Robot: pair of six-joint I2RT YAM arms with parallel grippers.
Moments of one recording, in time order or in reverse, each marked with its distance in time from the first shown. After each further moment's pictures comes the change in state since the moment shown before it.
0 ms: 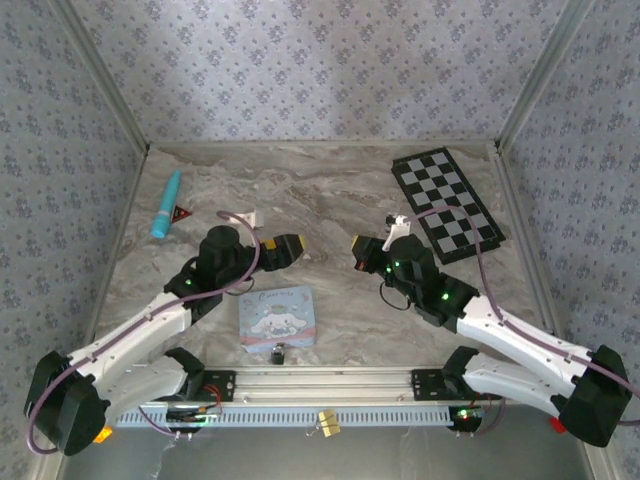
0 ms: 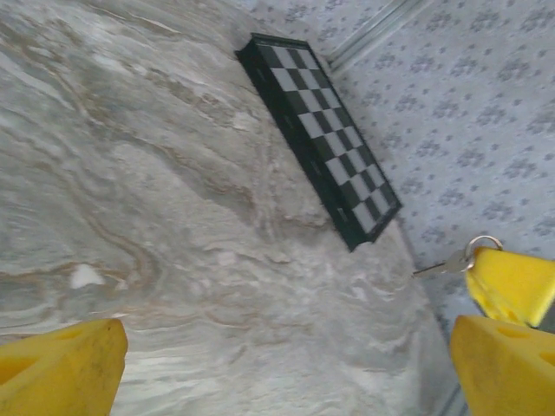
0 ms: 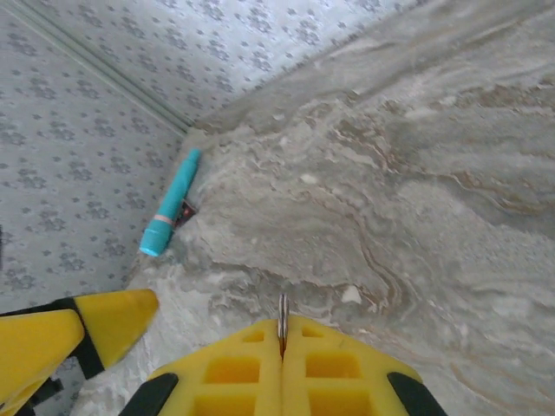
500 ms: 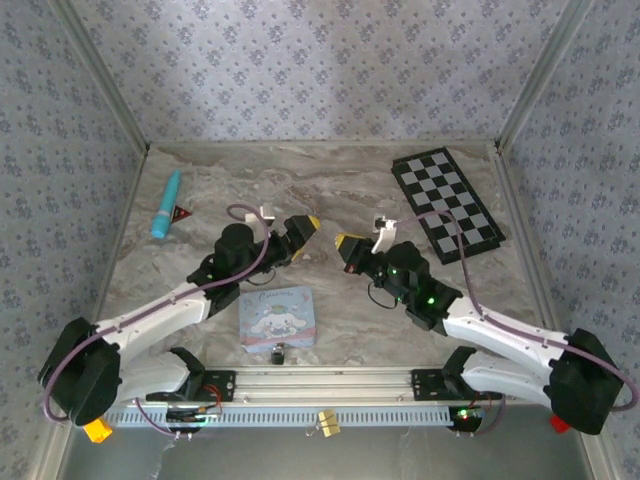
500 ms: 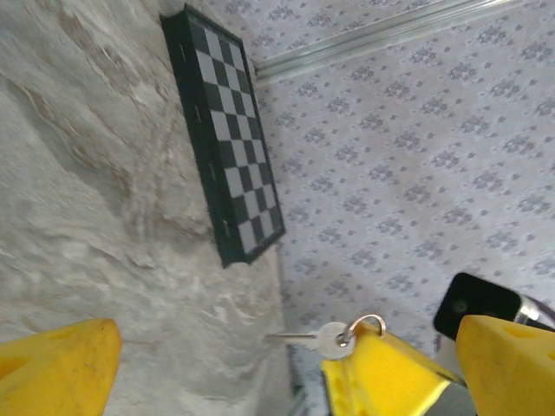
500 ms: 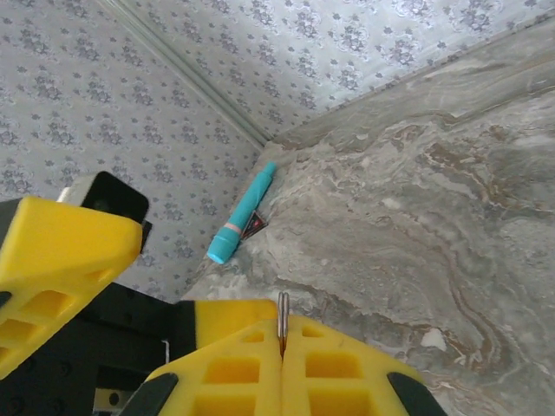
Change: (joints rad) left arm -0.071 0.182 -0.002 0.348 0.026 -0.479; right arm 0.022 0.104 -0.111 0.388 -0.086 -0.039
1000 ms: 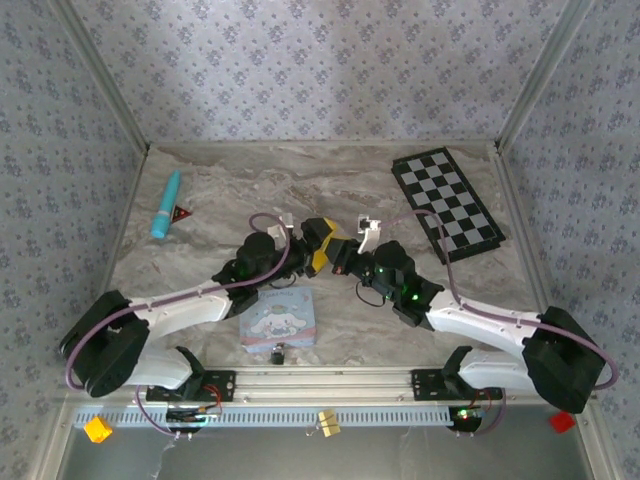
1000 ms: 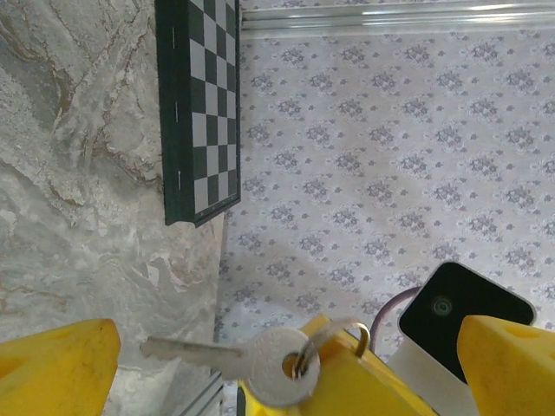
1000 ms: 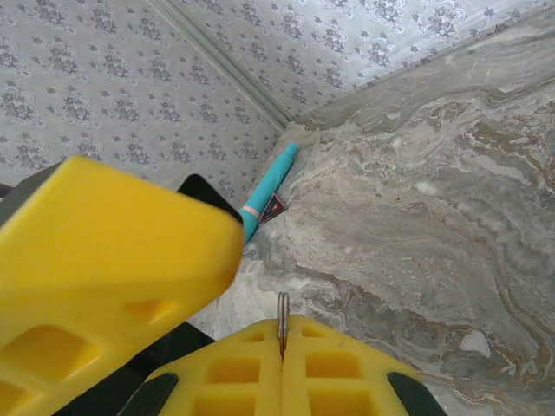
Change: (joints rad) left arm -0.103 0.163 -0.013 0.220 -0.051 -0.277; right arm 0.021 0.141 0.004 0.146 -0.043 0.000
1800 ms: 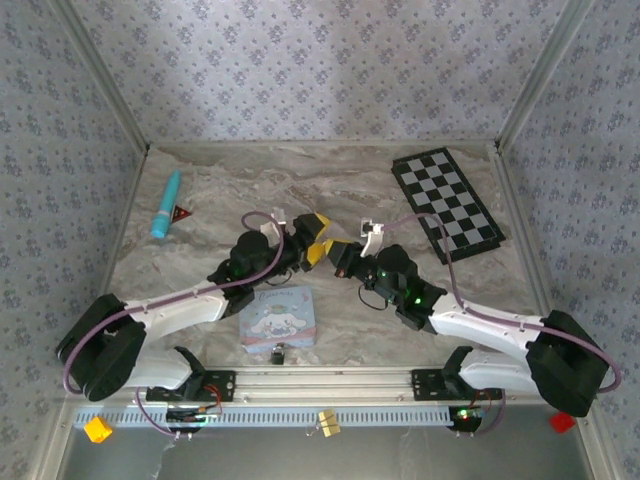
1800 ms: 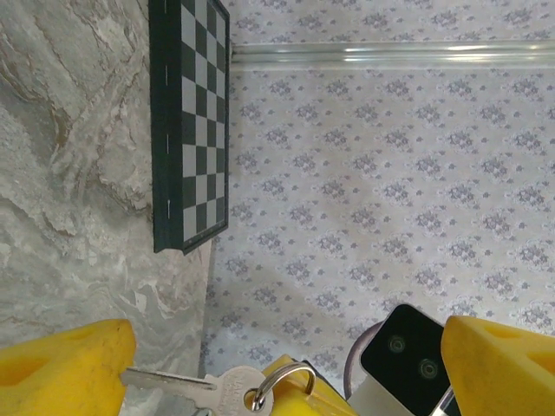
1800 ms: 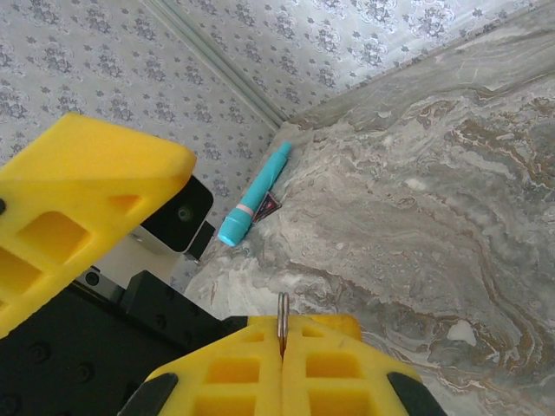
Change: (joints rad) left arm 0.035 -0.037 -0.016 0.006 -0.024 0.000; right arm 0.005 -0.035 -0.036 -0.005 0.018 0.000
